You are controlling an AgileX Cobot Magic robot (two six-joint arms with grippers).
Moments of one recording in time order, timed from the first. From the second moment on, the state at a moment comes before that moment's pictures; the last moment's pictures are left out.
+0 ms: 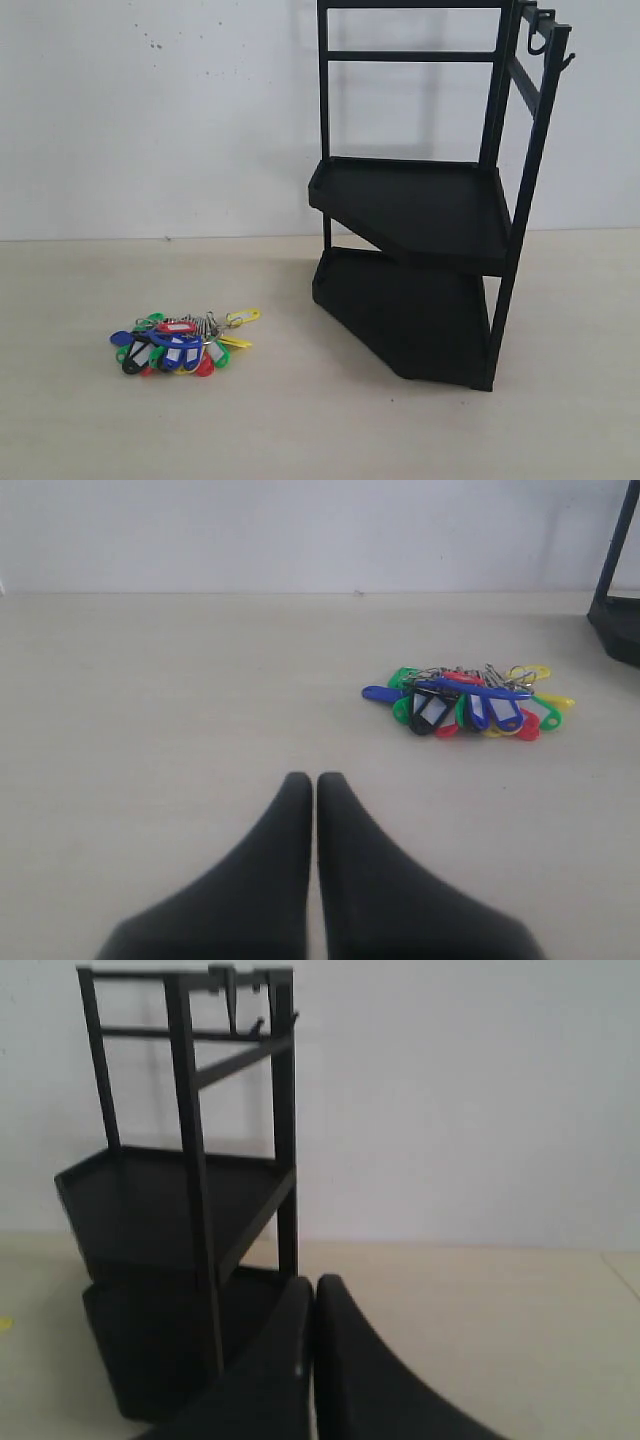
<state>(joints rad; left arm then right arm) 0.05 0.00 0.00 -0.07 0.33 0.09 -0.07 0.26 -0.36 0.14 0.26 -0.12</state>
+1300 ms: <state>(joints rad) 0.05 0.00 0.00 -0.07 0.33 0.09 0.15 0.83 -0.55 0.39 0.31 -0.58</state>
